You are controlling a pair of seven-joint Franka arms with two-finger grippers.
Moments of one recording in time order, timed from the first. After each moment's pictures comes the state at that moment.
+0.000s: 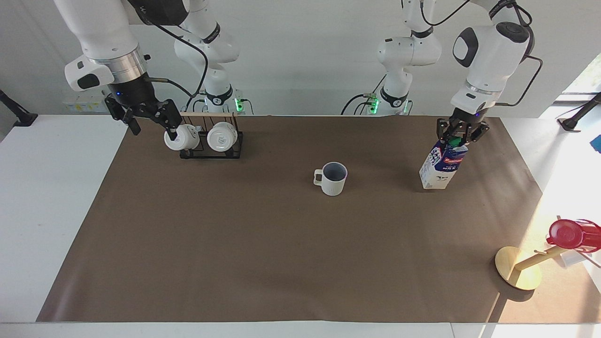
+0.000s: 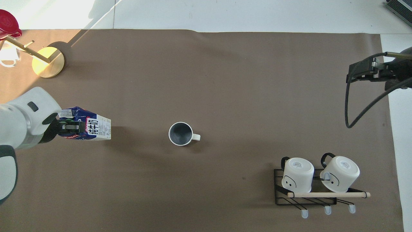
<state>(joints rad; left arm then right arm) -0.19 -0.24 0.02 -2.13 -0.01 2.03 -0.09 -0.01 0.13 0.05 -1.35 -0.02 1.55 0.25</state>
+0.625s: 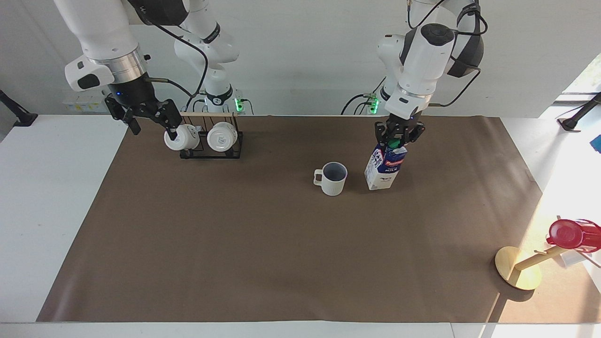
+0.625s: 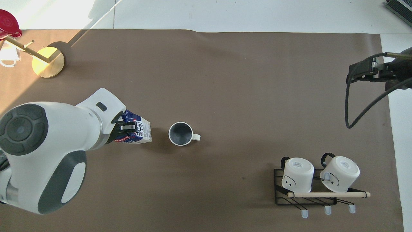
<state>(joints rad) -0.42 -0.15 0.01 -2.08 -0.01 2.05 -0.41 -0.01 0.12 0.05 -1.35 -0.02 1.54 0.24</state>
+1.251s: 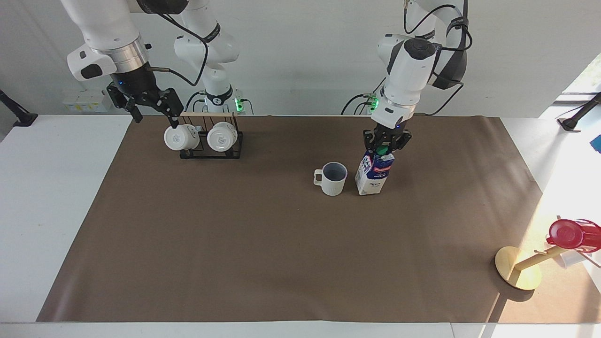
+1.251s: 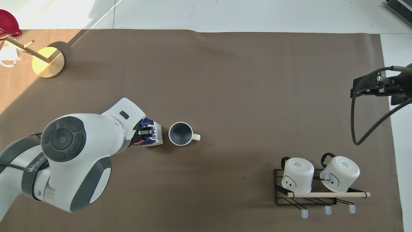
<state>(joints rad) -0.47 -0.13 0.01 -2.17 -0.01 2.18 -0.47 -0.01 0.07 0.05 -1.39 -0.02 1.47 0.24</state>
